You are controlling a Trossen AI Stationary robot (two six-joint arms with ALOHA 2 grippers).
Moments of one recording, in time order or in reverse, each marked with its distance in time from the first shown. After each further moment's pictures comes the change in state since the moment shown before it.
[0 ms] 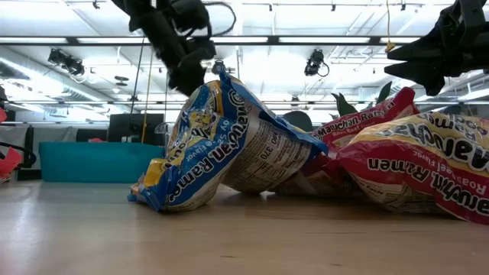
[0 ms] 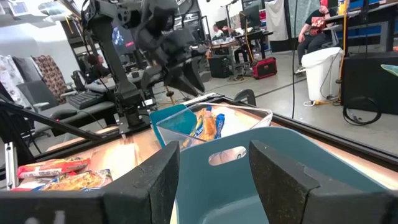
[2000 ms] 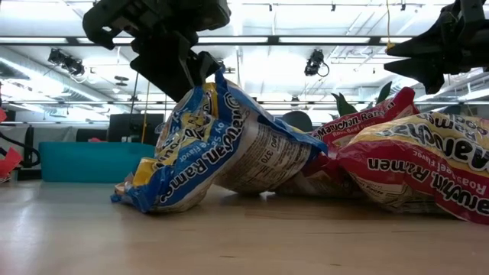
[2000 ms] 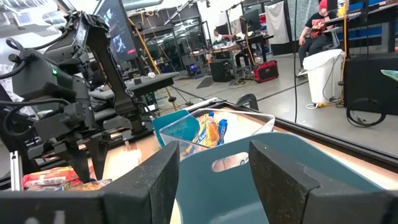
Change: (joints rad) left arm -0.636 0.213 0.018 0.052 0.022 0.044; right arm 0.000 0.004 0.000 0.036 0.000 0.000
